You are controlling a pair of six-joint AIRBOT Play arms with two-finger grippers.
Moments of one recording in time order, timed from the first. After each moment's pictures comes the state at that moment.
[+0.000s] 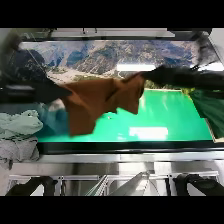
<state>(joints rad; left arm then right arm) 0.02 -0.89 1.16 0.60 -1.37 -1.18 0.06 -0.99 1.09 -0.33 1.07 0.95</state>
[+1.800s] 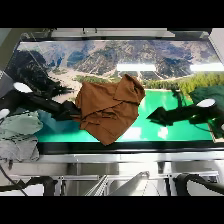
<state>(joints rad) 0.03 -1.51 1.02 0.83 -1.32 -1.19 -0.11 -1.32 0.67 -0.58 1.12 1.08</state>
